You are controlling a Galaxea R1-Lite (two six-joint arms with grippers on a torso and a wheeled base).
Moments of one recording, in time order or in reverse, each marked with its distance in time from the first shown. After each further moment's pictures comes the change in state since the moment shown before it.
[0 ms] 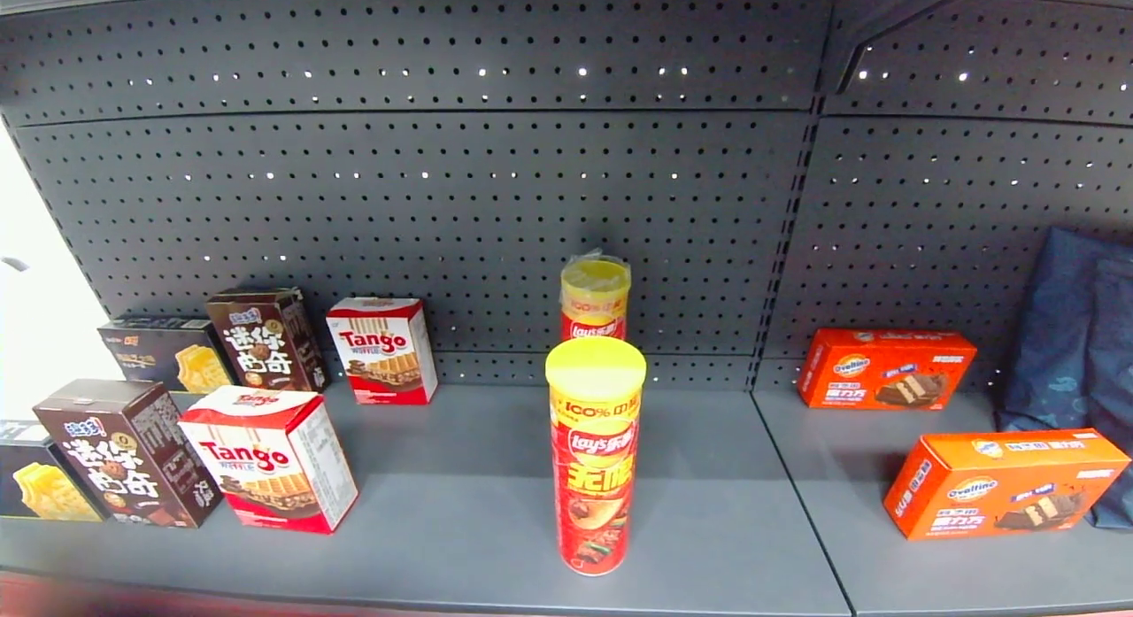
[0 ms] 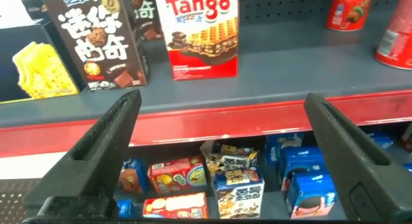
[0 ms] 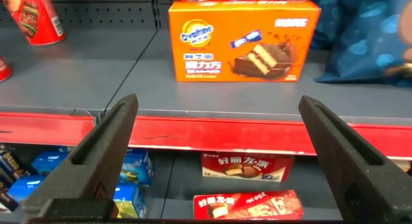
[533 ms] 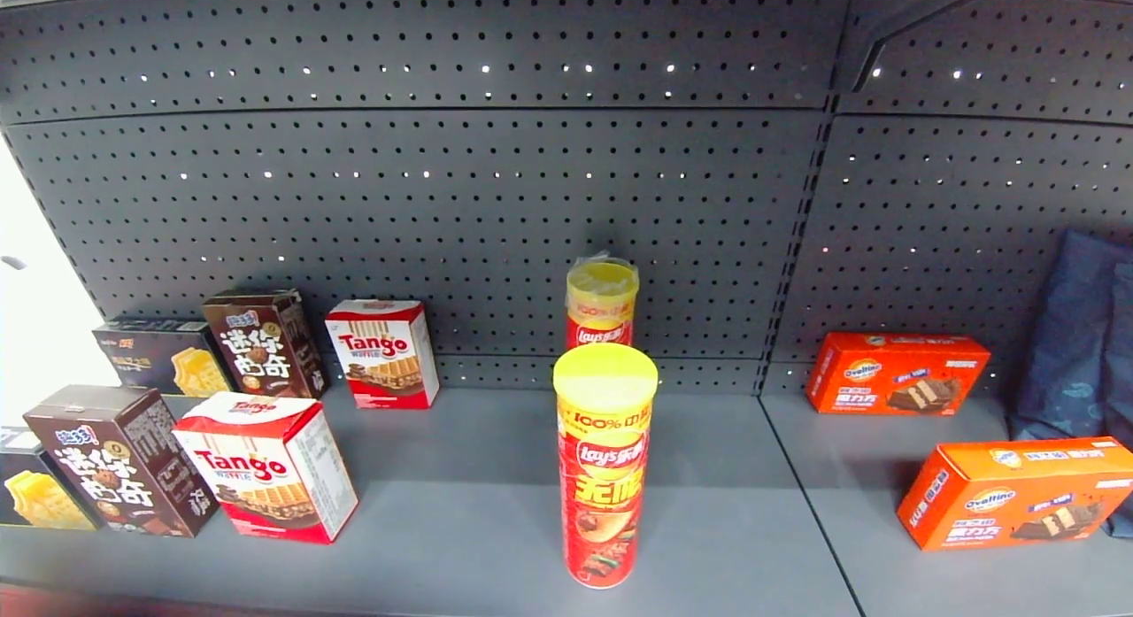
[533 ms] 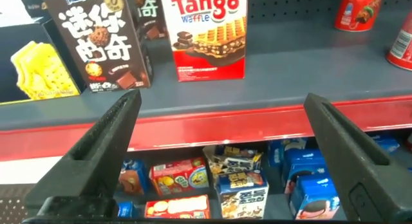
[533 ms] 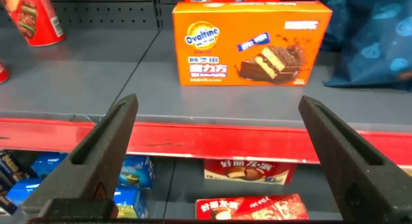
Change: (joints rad) left arm 0.001 0.000 0.000 0.000 0.001 -0.003; right arm -0.001 0.000 0.000 0.000 0.000 0.002
